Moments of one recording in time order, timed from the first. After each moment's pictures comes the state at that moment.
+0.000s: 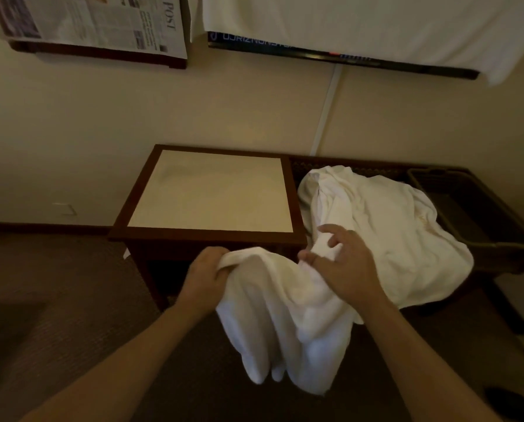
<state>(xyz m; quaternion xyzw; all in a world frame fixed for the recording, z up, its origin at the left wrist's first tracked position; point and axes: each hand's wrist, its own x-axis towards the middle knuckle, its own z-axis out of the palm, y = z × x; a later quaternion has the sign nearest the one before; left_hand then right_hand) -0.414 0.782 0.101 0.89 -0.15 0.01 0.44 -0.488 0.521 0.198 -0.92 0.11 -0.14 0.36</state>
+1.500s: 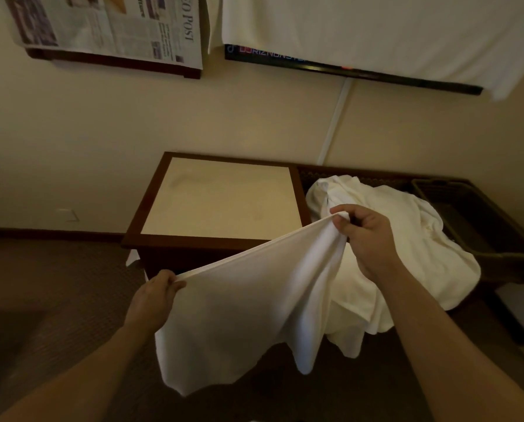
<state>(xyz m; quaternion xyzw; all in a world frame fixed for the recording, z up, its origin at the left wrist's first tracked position) -0.373 0.922 0.032 0.93 -0.07 0.01 0.35 -0.432 0.533 0.218 -0.78 0.09 -0.19 0.59</state>
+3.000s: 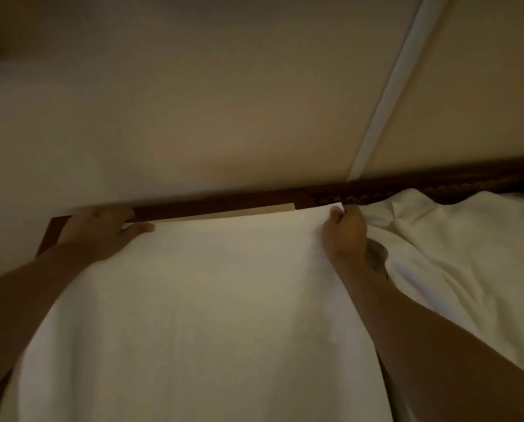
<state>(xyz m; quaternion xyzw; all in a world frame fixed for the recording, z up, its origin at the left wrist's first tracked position) 0.233 0.760 0.048 0.99 -0.16 -0.04 0.00 0.100 0.353 -0.009 -0.83 0.38 -0.16 0.38</state>
